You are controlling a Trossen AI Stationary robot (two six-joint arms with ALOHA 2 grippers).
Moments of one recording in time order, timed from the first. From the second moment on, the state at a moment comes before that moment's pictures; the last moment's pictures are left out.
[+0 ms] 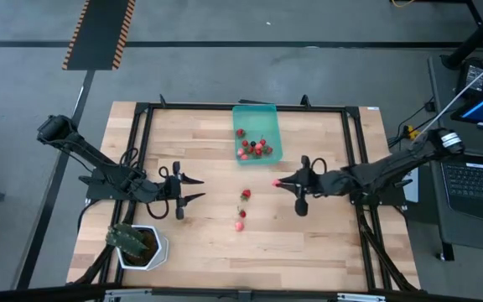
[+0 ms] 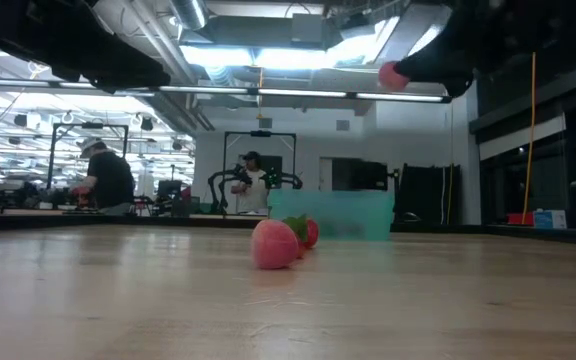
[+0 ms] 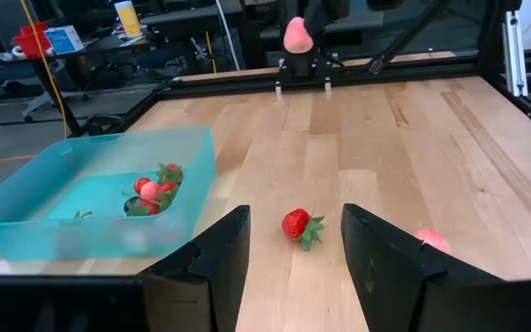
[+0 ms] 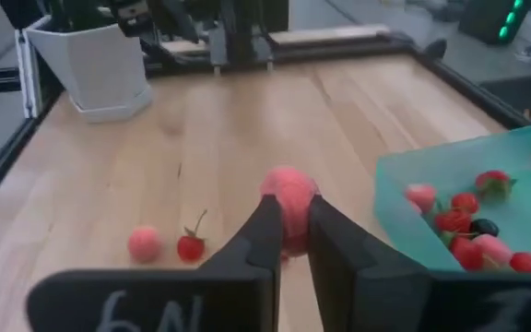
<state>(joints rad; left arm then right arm) -0.51 0.97 0.30 0.38 -0.71 -0.08 0.33 1.10 0.52 0.22 0.45 0.21</state>
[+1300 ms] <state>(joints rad) -0.51 0.97 0.30 0.39 -0.67 -0.08 0.24 1.11 0.26 0.71 0.61 0.18</state>
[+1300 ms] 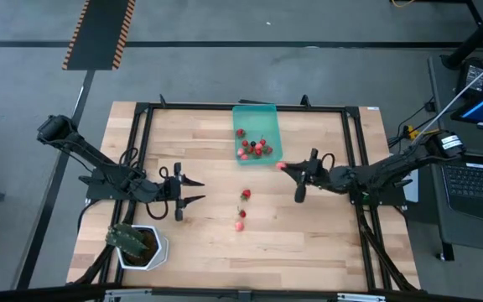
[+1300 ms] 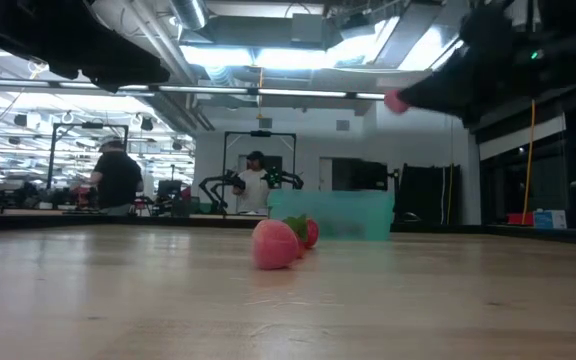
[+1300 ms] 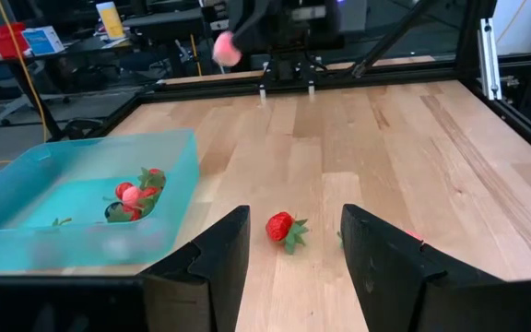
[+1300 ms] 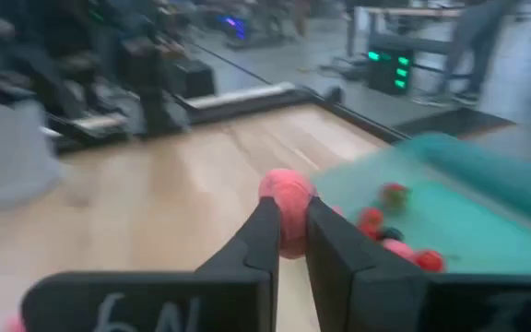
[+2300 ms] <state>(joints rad) -0.42 0.97 0.30 0.37 -0.61 -0.08 -0.24 1.65 0.85 0.19 0.43 0.21</state>
